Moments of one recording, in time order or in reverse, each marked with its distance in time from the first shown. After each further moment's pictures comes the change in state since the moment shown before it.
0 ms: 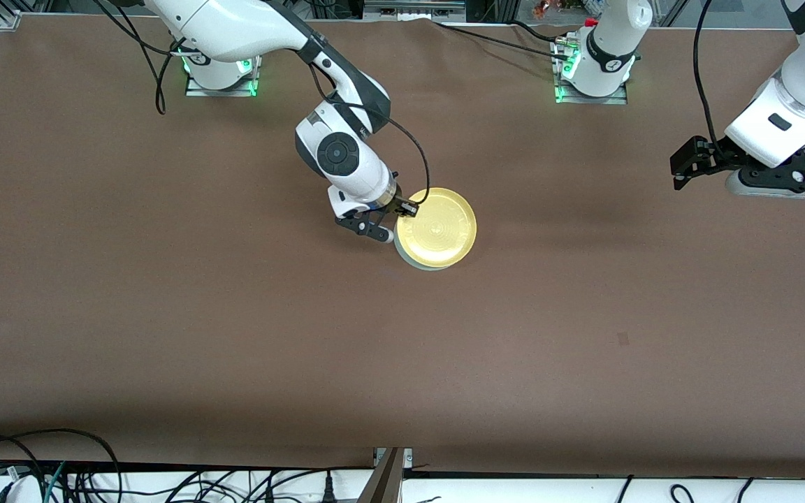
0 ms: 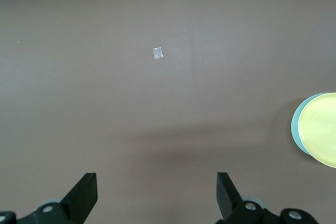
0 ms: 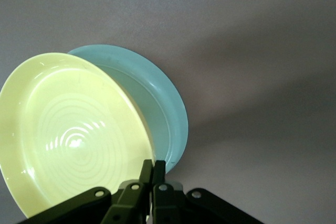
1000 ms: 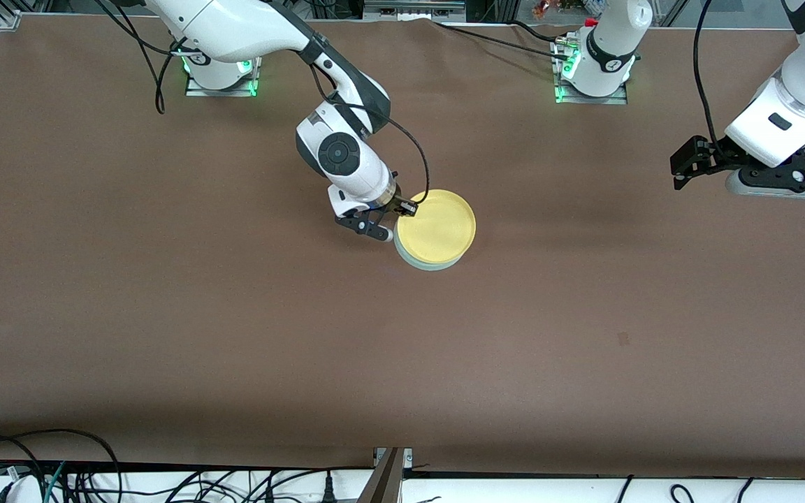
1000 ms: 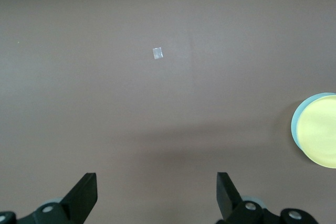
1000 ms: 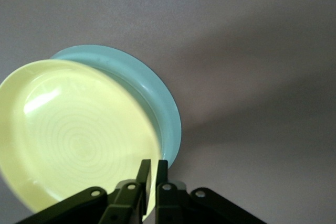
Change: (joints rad) left arm 0.000 -0.001 0.000 0.000 0.000 0.000 0.000; right arm 0.002 0.001 -0.012 -0.013 0.000 0.004 0.002
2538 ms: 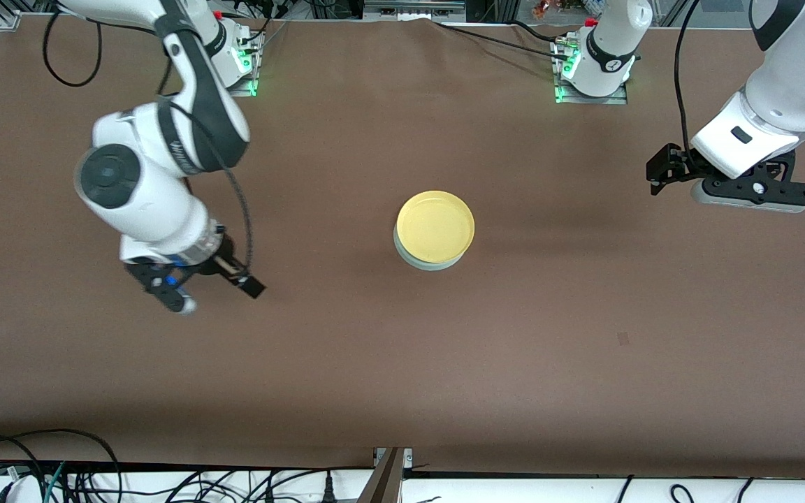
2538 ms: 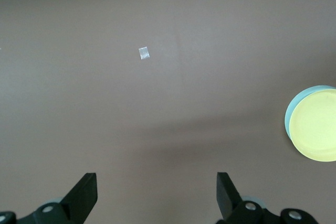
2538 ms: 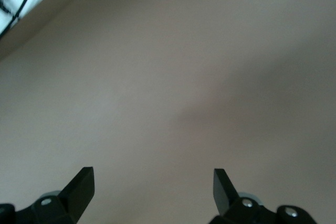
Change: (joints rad) left arm 0.000 0.035 -0.045 -0.001 0.002 0.020 0.000; right arm -0.022 -0.207 -0.511 0.295 0.000 -0.470 -0.174
